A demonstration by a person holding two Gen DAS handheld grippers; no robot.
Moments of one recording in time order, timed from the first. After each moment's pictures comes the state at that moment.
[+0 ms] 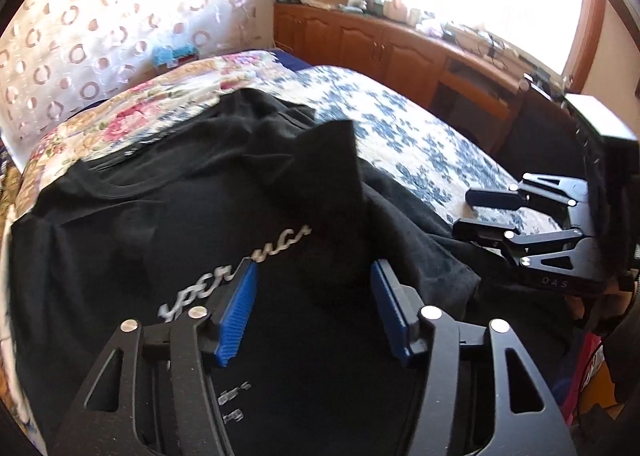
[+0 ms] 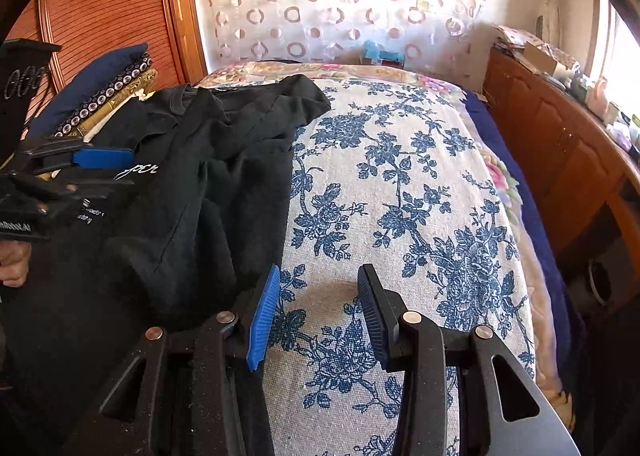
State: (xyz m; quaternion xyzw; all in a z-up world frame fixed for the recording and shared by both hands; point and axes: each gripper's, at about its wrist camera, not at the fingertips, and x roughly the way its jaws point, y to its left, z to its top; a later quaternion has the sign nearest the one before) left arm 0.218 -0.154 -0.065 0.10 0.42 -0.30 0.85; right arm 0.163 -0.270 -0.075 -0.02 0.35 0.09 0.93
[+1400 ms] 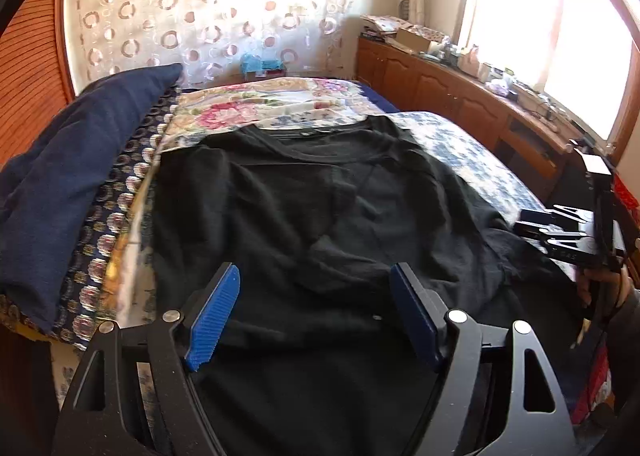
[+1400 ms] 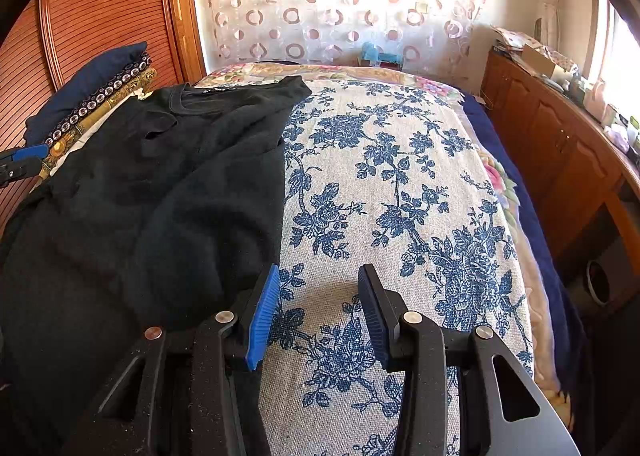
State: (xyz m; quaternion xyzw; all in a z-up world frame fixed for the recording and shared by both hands) left arm 0.173 0.007 -0.034 0.02 0.38 -0.17 0.91; right arm 0.165 -0.271 -0.077 -0.03 0.35 0.09 0.93
